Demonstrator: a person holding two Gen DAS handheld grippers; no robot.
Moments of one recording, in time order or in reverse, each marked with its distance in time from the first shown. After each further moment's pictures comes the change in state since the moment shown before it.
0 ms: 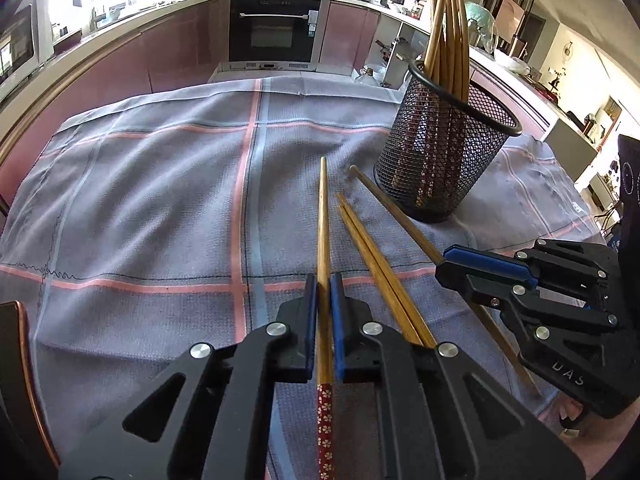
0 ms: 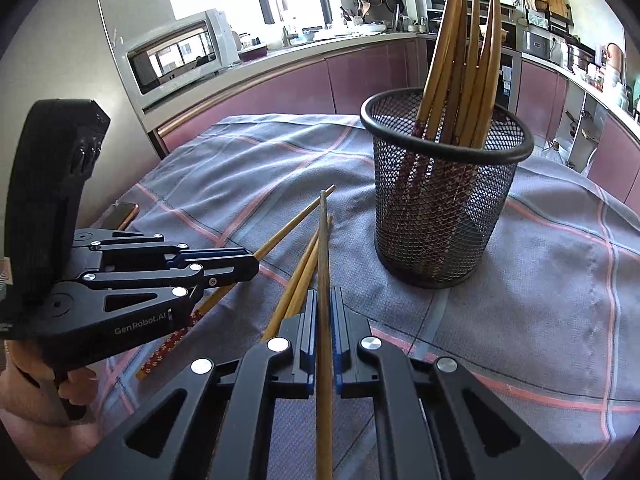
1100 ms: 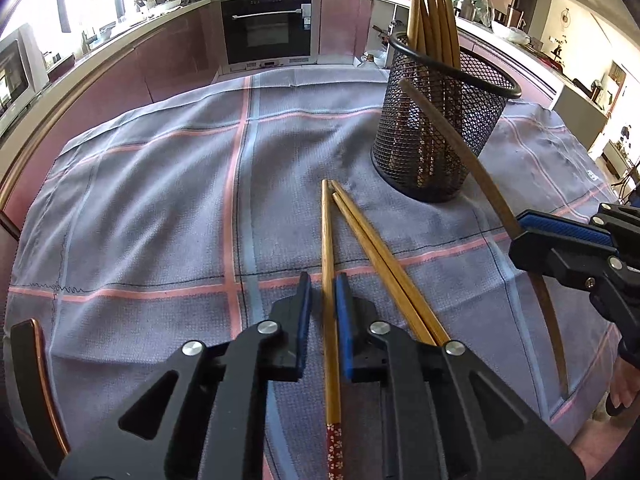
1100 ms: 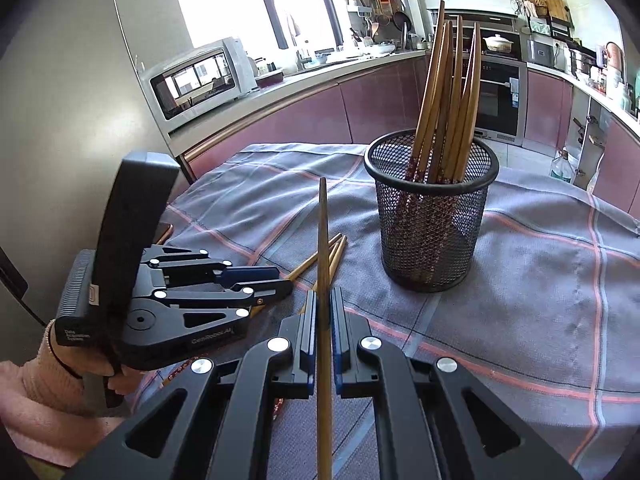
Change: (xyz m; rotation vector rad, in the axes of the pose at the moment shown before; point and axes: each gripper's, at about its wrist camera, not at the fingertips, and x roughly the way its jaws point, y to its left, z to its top) left arm 0.010 -0.017 -0.003 0.096 0.037 0.080; right arm -0.045 -0.007 -0.004 0.010 -0.081 0.073
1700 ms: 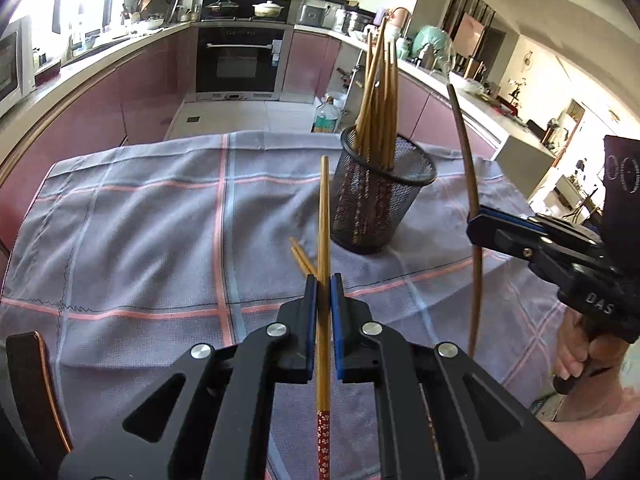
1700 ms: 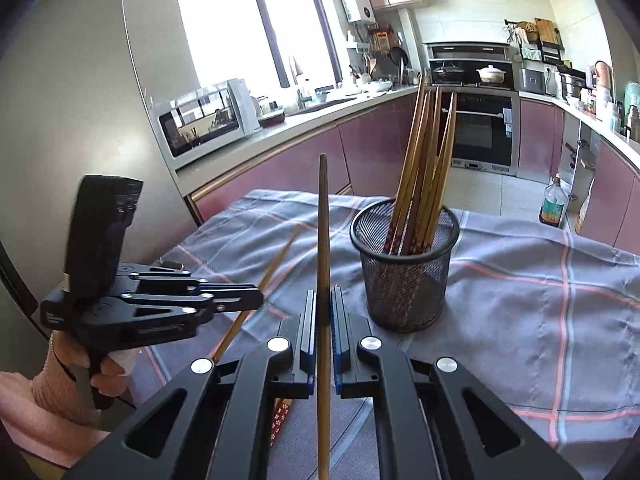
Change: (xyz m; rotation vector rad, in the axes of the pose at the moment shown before) left arm -0.073 0.016 0.012 -0.030 -0.160 -0.213; right arm -0.041 -0.004 0.015 -0.001 -0.143 -0.006
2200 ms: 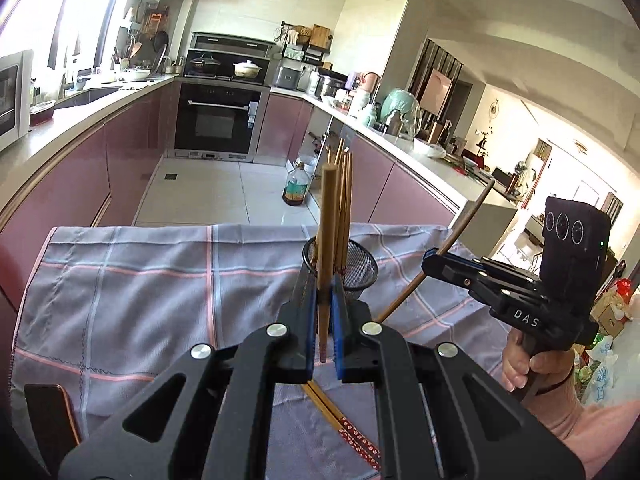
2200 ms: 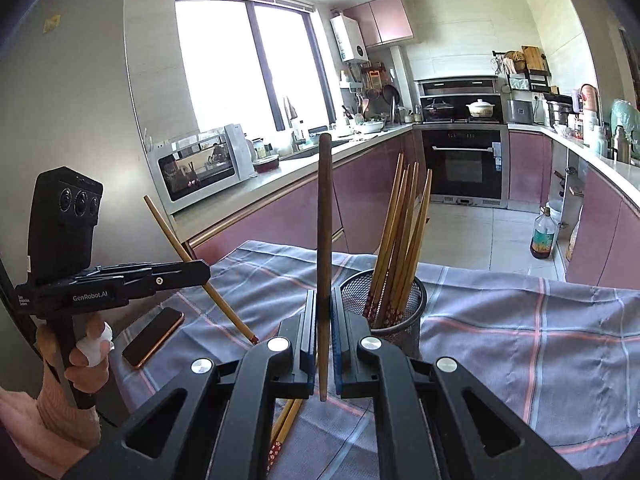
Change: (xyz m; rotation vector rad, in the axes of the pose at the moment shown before) left arm -0.081 -0.009 0.044 0.001 -0.230 -0.102; right arm -0.030 -0.014 0.034 0.001 -0.143 -0.018
